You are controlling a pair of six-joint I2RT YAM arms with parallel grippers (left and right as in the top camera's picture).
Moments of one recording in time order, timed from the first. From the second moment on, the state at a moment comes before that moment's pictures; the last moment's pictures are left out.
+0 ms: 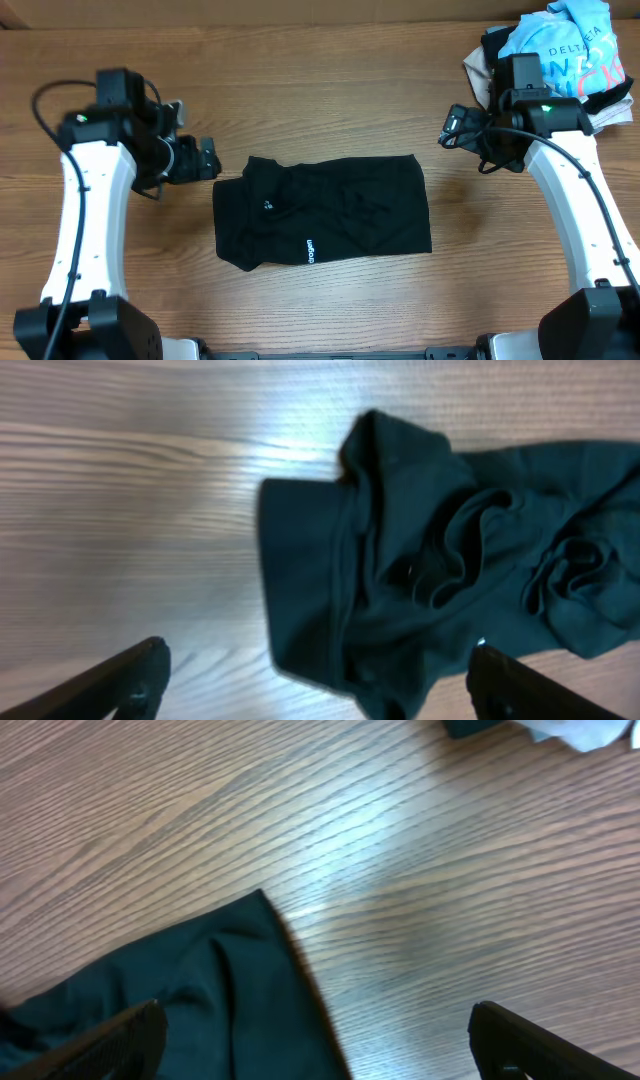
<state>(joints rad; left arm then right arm) 0.13 1.59 1.41 -1.19 0.26 0.00 0.05 1.61 1.43 -1.03 -0.02 0.41</state>
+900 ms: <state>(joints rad) 0.04 1.60 0.88 -0.69 0.30 0.06 0.03 1.61 1.43 -1.02 -0.01 0.36</state>
